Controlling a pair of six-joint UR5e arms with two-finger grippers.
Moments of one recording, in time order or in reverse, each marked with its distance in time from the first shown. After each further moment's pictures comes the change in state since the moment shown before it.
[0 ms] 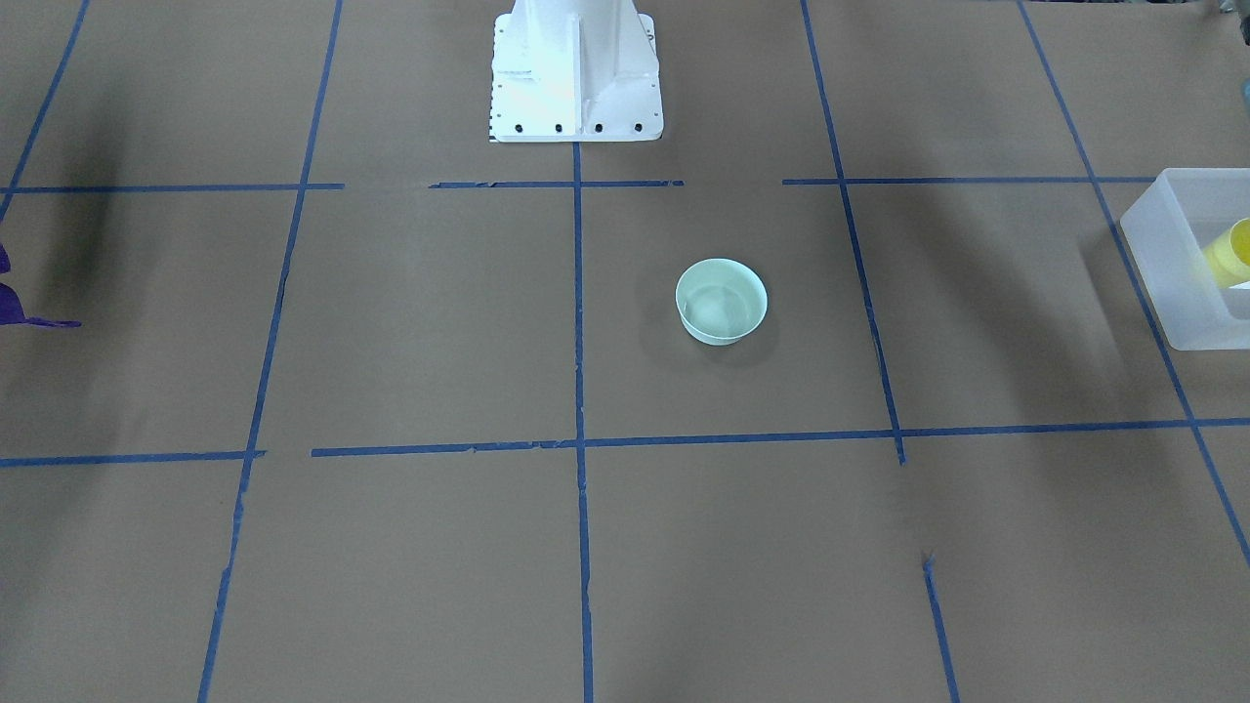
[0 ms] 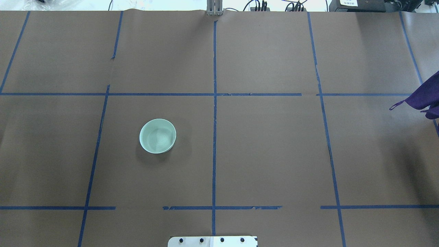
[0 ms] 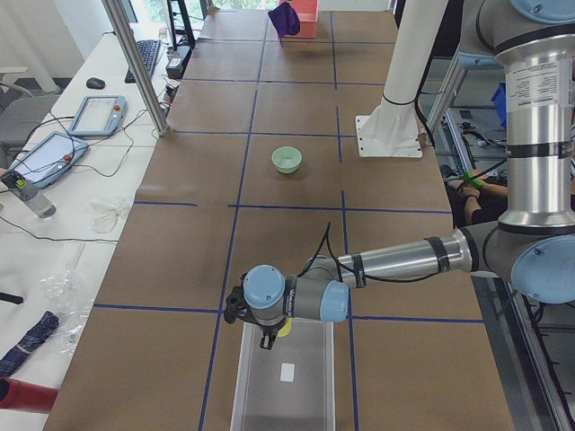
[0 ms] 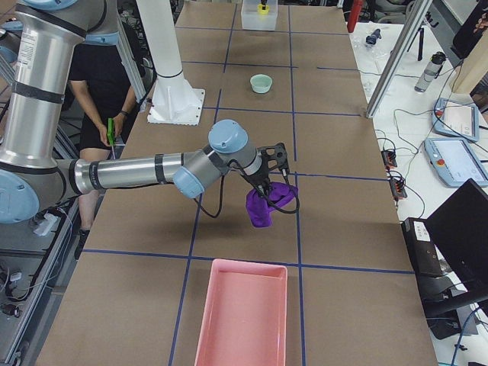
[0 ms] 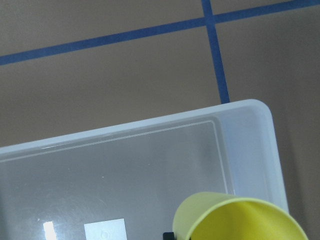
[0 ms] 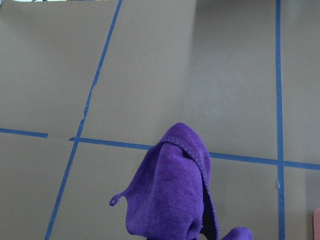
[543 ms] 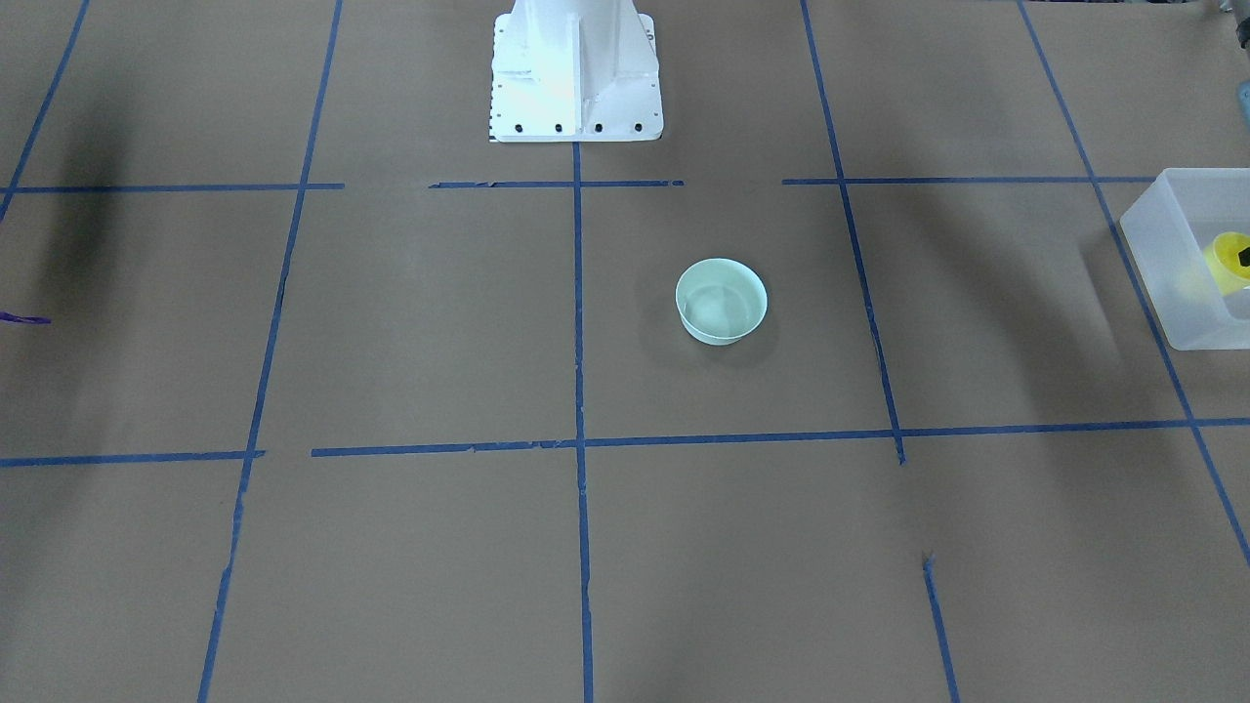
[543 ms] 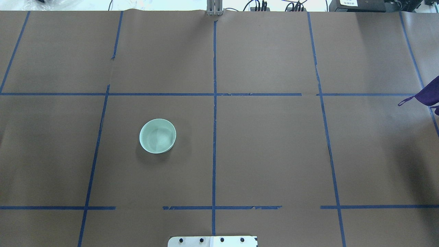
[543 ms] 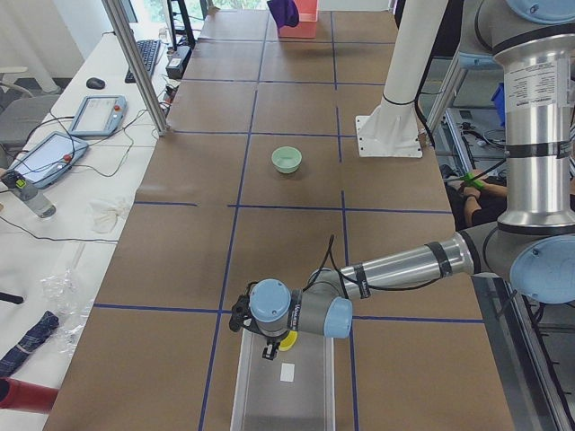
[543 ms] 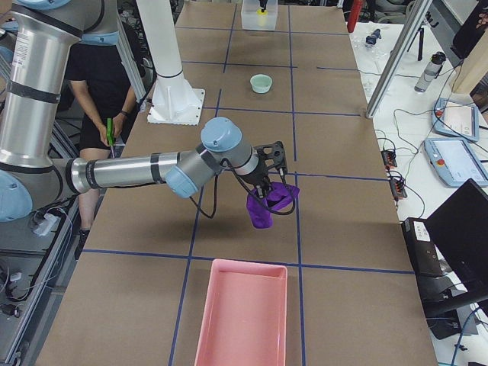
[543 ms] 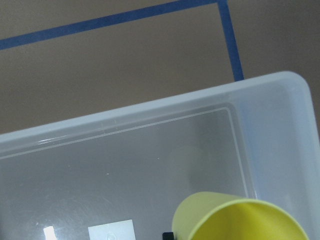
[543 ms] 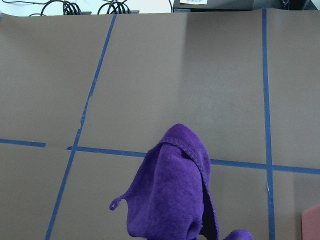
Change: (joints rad) left arm 0.008 0.003 -0.005 -0.035 0.001 0.001; right arm 0.043 -0.013 0.018 0.000 0.001 -0.001
